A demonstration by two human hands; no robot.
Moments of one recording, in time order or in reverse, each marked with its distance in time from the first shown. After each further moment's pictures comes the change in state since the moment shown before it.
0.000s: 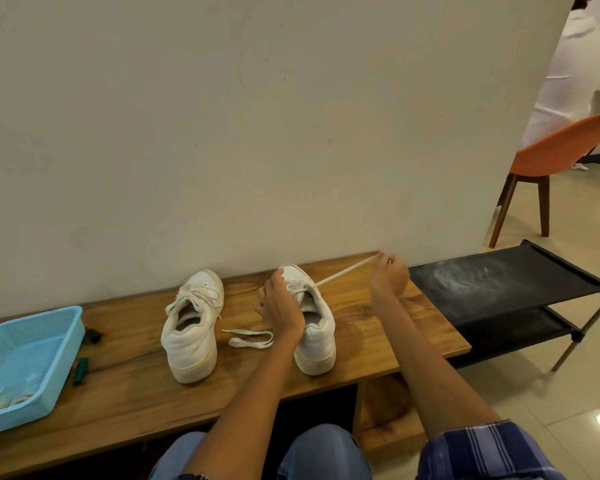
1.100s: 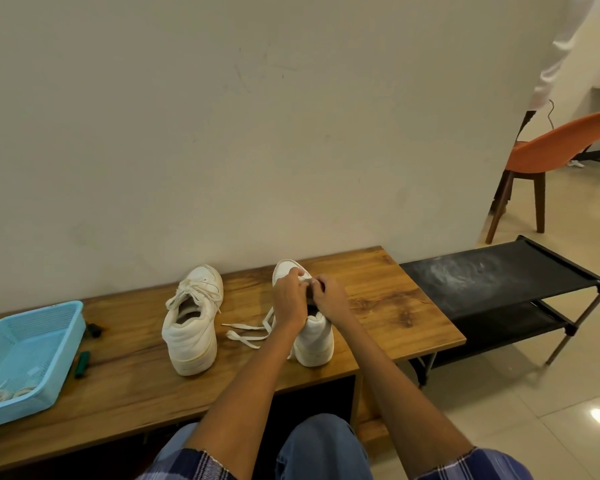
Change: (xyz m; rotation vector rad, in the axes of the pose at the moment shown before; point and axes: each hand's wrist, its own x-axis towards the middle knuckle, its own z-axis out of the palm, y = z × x) left_hand 0.000 0.008 -0.005 -0.009 -0.162 0.261; right_hand -0.061 0.039 0.042 -0.215 -0.646 -0.430
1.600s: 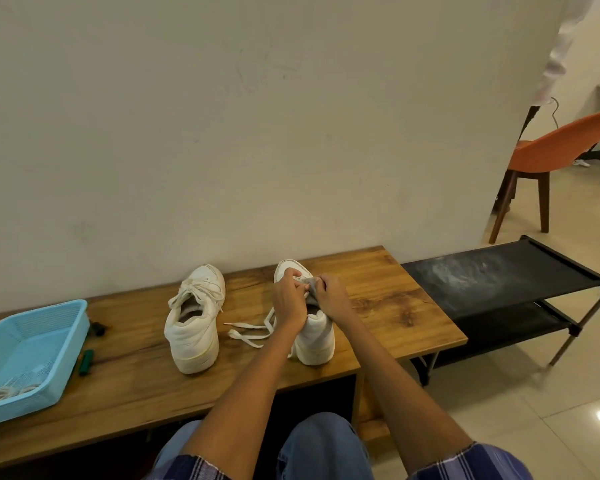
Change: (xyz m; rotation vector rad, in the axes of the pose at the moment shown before) left_hand -0.002 -0.002 0.000 -0.105 0.014 -0.105; right_hand 0.002 -0.002 -0.003 -0.029 -0.023 0.020
